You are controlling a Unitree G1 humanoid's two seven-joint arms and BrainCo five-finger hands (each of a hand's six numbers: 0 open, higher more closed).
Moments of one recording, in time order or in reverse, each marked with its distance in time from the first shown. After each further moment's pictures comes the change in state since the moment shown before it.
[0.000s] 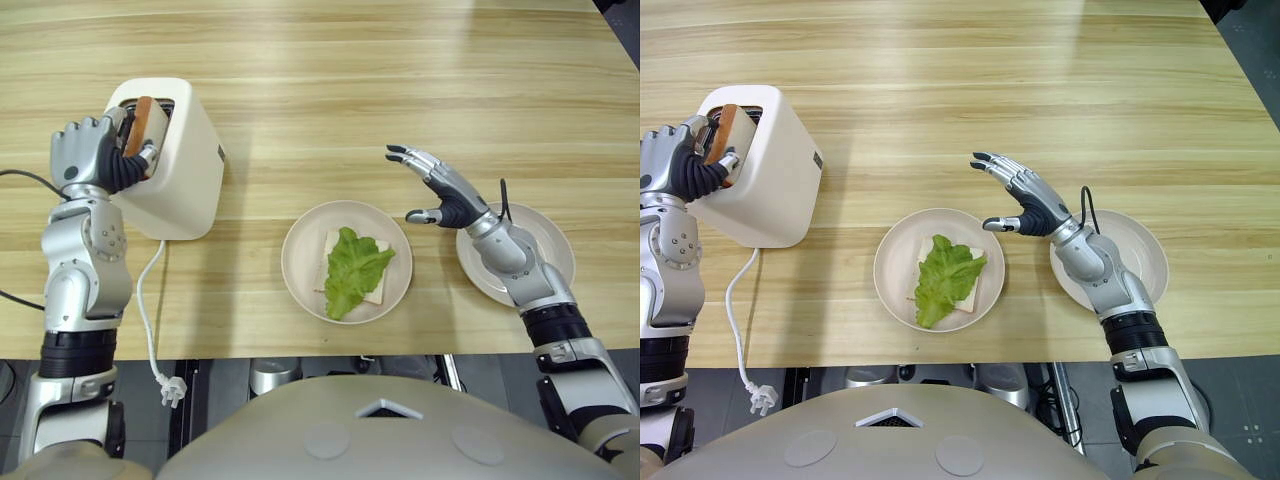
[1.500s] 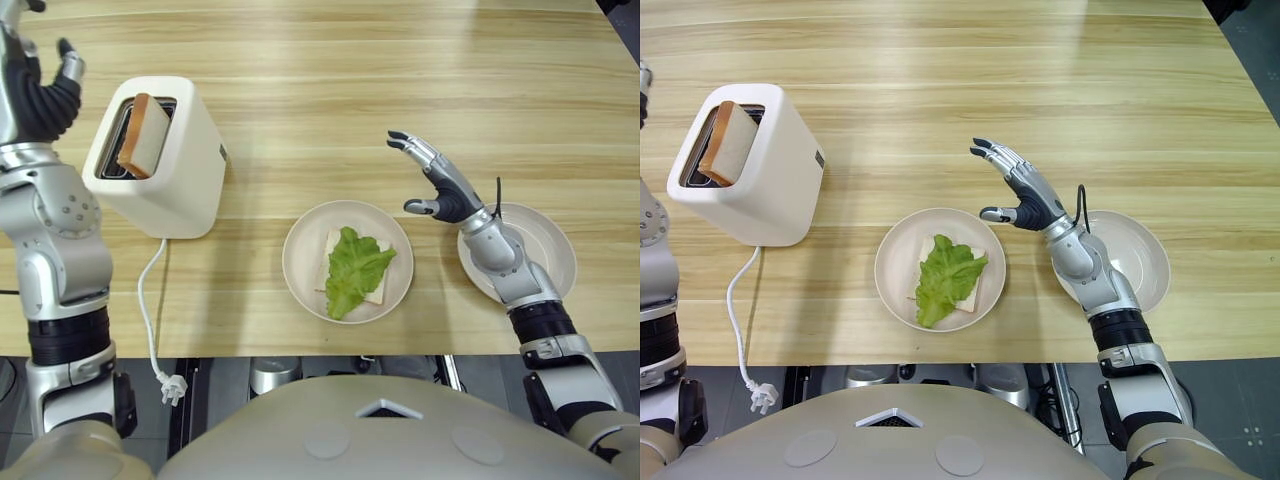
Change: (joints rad) left arm -0.103 -0.043 0.124 -0.099 -0.087 -0.081 0.265; right arm -0.019 0.062 -0.004 0.024 0.009 0.005 -0.071
